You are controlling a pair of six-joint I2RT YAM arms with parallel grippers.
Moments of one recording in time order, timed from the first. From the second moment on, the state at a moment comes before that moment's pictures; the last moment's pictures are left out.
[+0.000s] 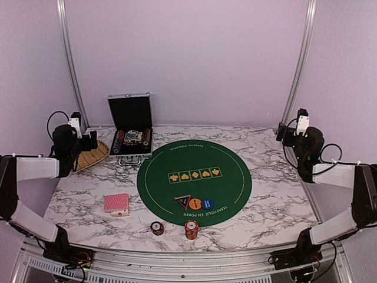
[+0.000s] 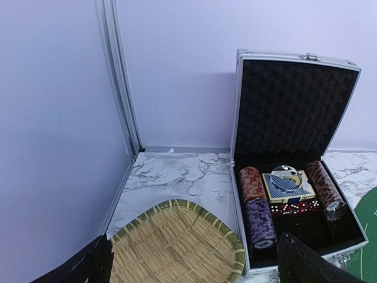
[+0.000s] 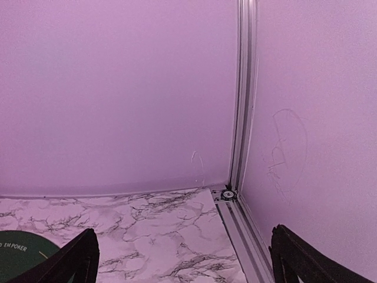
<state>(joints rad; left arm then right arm) -0.06 1.40 0.60 0.59 -0.19 0.01 0.03 1.33 0.58 0.77 0.16 0.00</state>
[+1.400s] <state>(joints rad) -0.04 1.36 1.12 -0.71 0.11 0.24 0.92 1.90 1.31 -0.36 0.04 0.16</state>
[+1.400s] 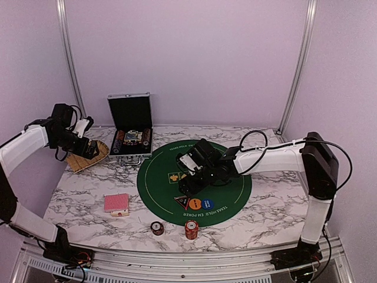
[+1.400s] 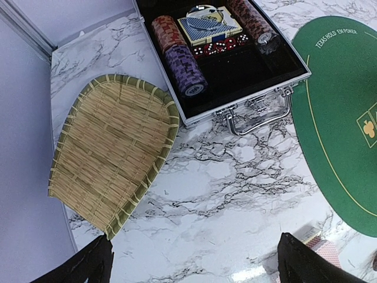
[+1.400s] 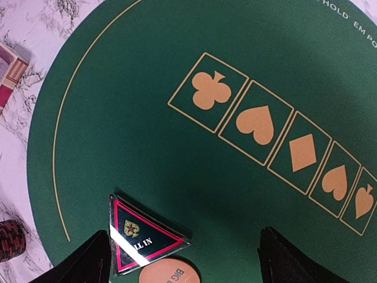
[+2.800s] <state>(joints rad) -0.04 1.36 1.18 -0.78 0.21 0.21 1.03 2.02 1.39 -0.51 0.06 0.23</state>
